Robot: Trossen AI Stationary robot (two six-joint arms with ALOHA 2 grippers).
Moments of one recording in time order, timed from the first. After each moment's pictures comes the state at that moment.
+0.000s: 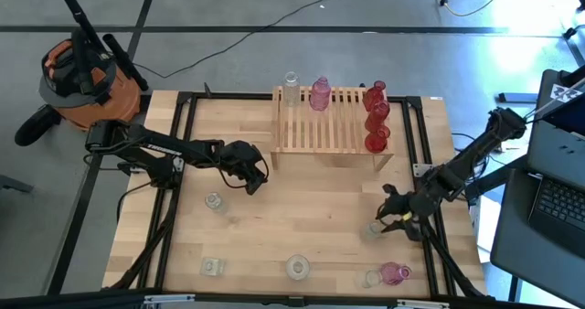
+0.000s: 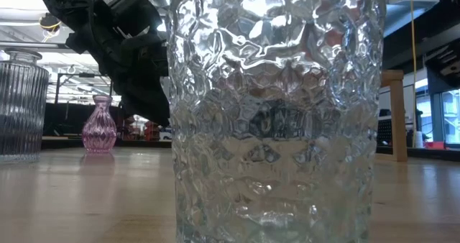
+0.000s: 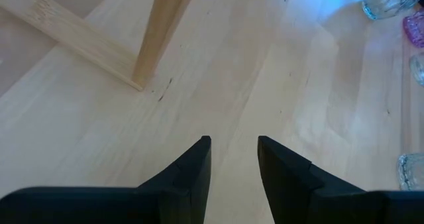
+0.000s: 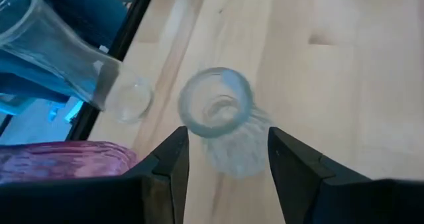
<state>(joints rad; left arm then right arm) 0.10 1.36 0.54 0.04 0.11 -0.57 0.75 0.74 0.39 -0.39 0.11 0.52</state>
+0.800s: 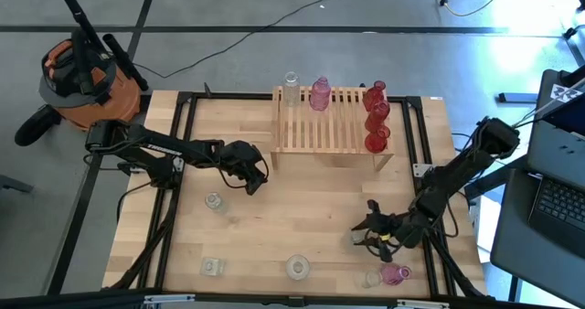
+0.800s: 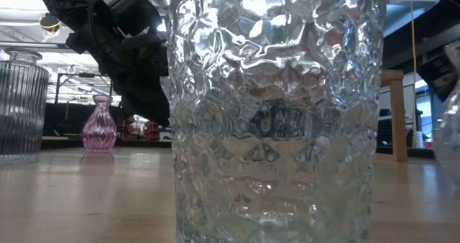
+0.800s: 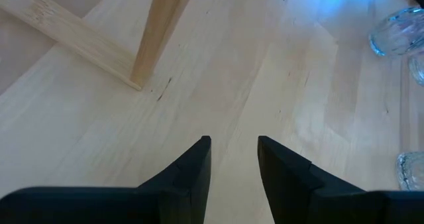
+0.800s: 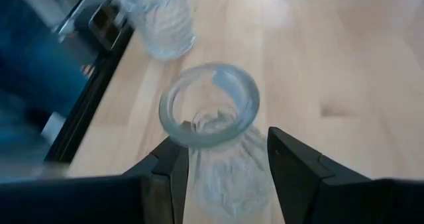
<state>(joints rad) 0.10 1.36 0.54 0.04 0.12 -0.57 0.85 1.30 0.39 0.28 0.49 0.60</state>
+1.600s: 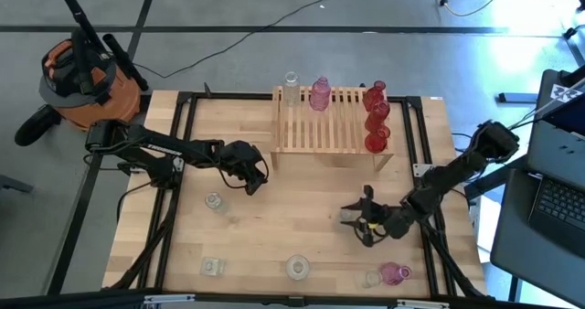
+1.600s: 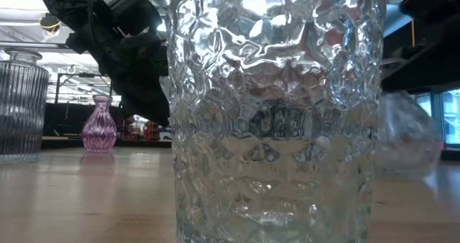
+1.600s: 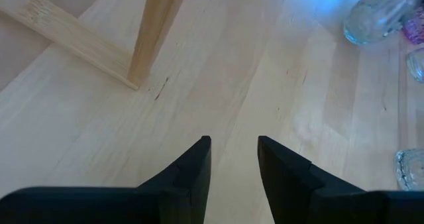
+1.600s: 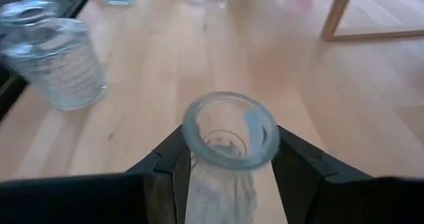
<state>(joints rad) 0.10 1.36 0.54 0.04 0.13 -0.57 0.70 1.35 0.39 0.36 0.66 0.44</state>
